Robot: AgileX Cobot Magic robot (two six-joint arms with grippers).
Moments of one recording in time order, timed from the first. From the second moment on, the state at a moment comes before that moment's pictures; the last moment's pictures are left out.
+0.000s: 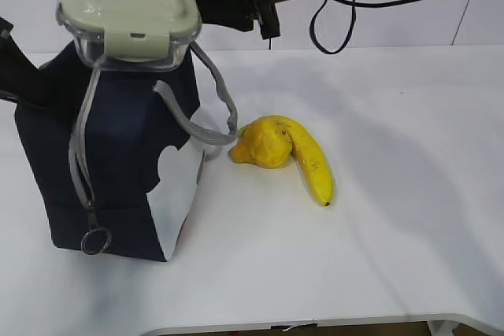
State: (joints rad) left arm -0.02 1.50 -1.17 -0.73 1.09 0.57; right arm 0.33 1.94 -1.67 1.44 1.08 -0.56
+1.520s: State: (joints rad) left arm -0.13 1.62 -1.17 -0.94 0.95 0.74; right arm 0.44 2.32 -1.72 1.54 0.94 -0.70
